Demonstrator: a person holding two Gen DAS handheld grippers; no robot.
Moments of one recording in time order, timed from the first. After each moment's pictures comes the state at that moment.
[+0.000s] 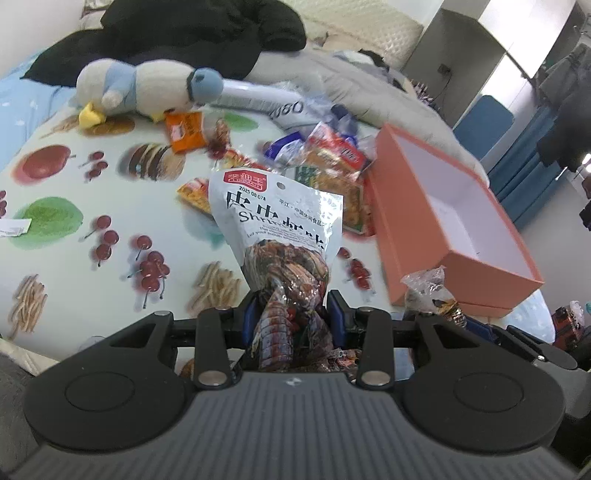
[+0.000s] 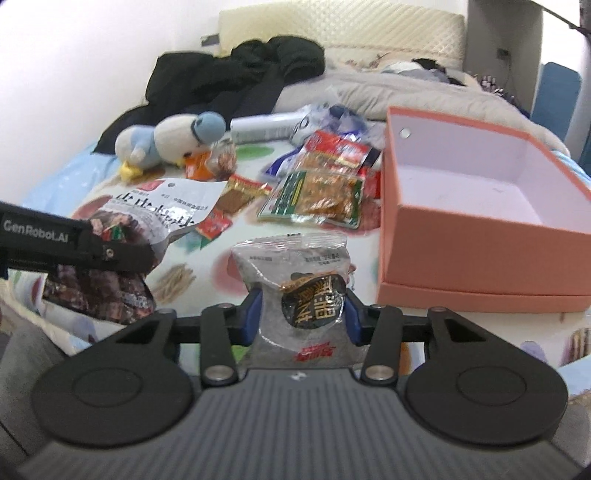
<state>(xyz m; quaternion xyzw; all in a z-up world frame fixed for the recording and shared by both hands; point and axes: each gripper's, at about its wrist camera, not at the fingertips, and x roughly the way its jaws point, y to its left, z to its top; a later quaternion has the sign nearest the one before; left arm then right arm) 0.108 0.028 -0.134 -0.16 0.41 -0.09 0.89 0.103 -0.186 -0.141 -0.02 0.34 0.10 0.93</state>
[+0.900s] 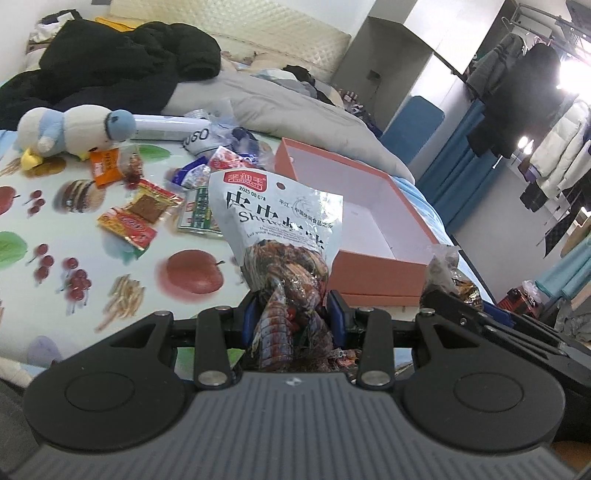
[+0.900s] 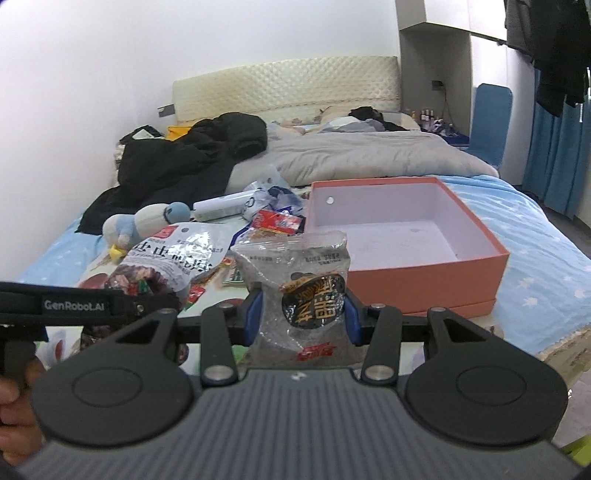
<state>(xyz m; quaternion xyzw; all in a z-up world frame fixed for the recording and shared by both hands) 0.053 -0.045 -0.069 -0.15 0.37 -0.18 0.90 0.016 -0.247 -0.050 0.03 0.26 0.02 0.96</state>
